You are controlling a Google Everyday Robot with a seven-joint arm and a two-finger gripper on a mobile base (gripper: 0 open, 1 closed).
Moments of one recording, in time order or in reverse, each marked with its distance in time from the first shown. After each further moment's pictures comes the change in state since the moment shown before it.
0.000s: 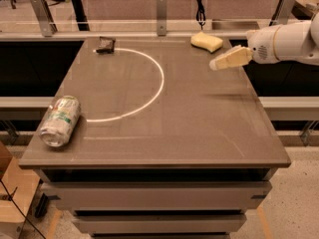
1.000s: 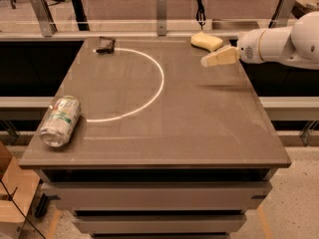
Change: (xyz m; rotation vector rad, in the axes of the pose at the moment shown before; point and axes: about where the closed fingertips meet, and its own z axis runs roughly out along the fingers) arm 0.001 -0.017 0.040 0.018 -0.050 0.049
